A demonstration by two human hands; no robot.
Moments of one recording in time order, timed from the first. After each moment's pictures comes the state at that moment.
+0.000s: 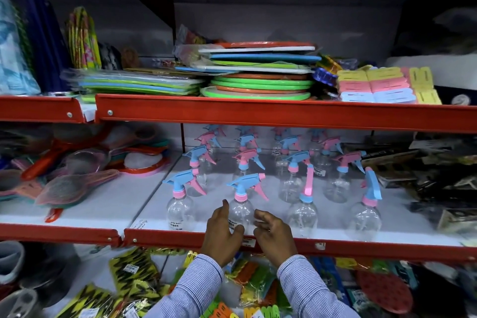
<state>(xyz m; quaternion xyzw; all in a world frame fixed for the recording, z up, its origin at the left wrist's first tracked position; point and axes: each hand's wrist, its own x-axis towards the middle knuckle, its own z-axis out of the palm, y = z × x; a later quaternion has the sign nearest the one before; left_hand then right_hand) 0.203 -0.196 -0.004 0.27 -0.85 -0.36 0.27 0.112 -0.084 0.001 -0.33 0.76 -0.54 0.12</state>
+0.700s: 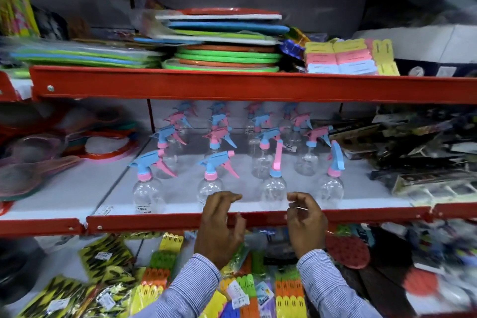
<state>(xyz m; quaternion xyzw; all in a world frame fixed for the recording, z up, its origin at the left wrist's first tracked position) 0.204 -0.131 -0.006 0.12 -0.84 -0.30 0.43 0.080 0.009 -0.013 -0.19 0.74 -0.64 -0.14</state>
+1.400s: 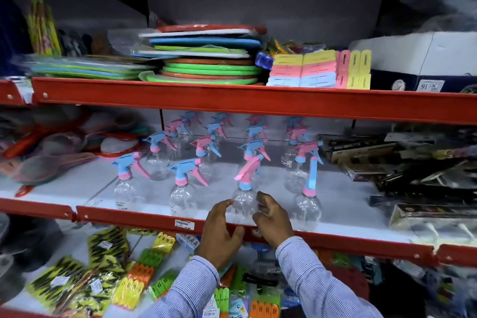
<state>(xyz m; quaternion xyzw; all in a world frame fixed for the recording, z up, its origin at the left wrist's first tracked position) 0.126 -0.057 -0.013 0.27 -0.85 -0.32 0.33 -0.004 0.022 0.001 -0.34 0.75 -0.54 0.17</state>
